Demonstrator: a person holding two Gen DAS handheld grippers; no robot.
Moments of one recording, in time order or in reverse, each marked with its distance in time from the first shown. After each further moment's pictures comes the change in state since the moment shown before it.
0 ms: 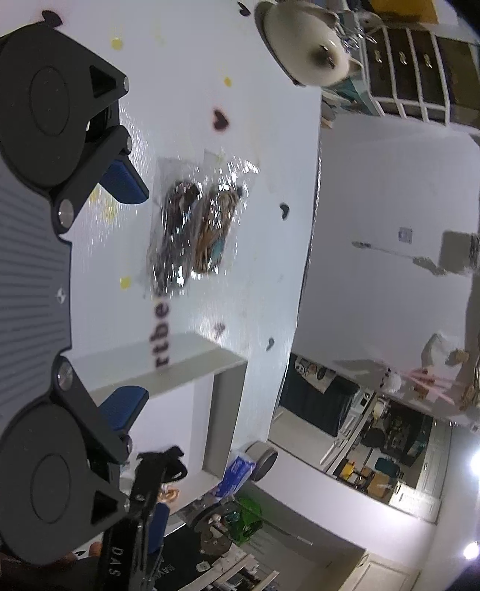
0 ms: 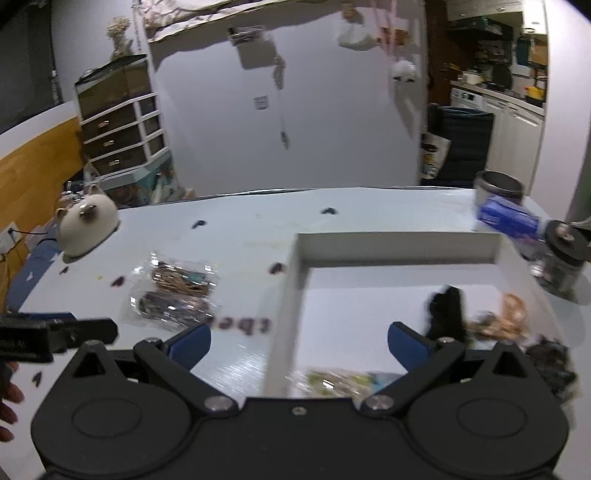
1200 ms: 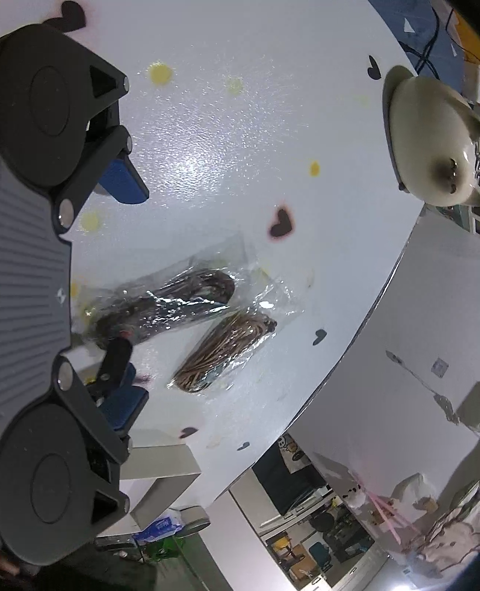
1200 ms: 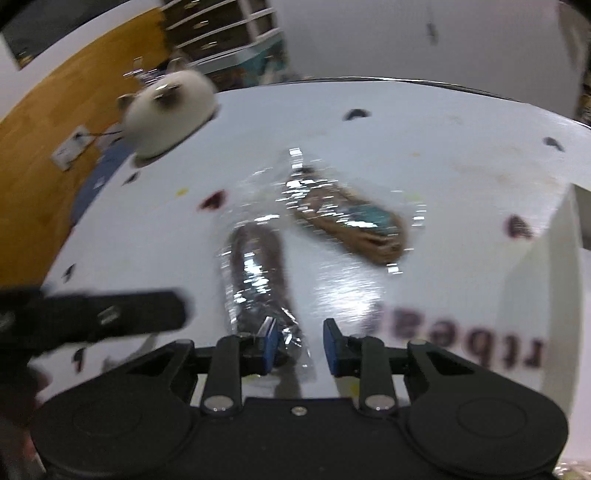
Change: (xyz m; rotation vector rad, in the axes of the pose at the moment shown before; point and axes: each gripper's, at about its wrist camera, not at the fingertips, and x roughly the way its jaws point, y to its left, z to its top) left arm 0.052 0.128 0.010 -0.410 0.130 0.043; right arm 0.168 0.132 0.008 -0.146 0.371 0.354
